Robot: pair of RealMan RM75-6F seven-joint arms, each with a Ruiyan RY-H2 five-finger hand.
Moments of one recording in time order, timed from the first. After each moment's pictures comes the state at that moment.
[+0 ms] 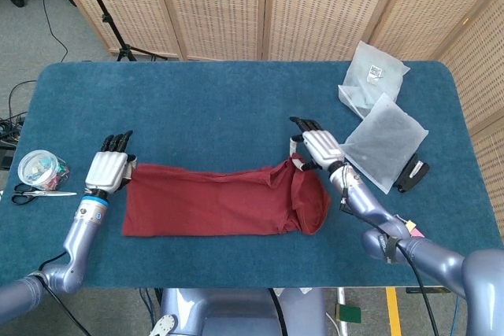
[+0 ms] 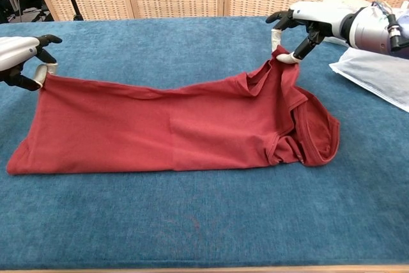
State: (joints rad) left arm -0.57 -1.56 -0.21 -1.22 1.11 0.98 0.28; right arm 0.89 -1.57 0.25 -1.08 -1.20 0.69 0.27
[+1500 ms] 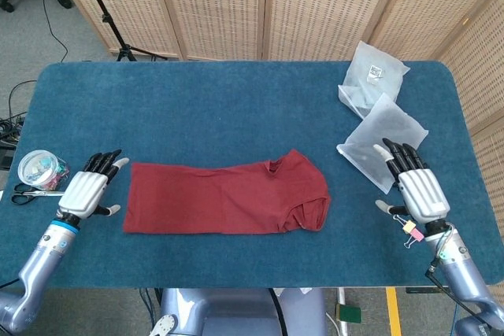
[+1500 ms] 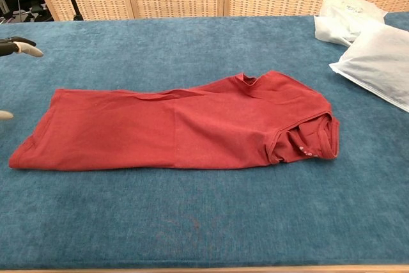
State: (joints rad) left arm -0.46 -1.33 -0.06 -1.40 1.38 1.09 0.00; right arm 0.40 -1.15 0.05 -1.55 -1.46 1.33 0.17
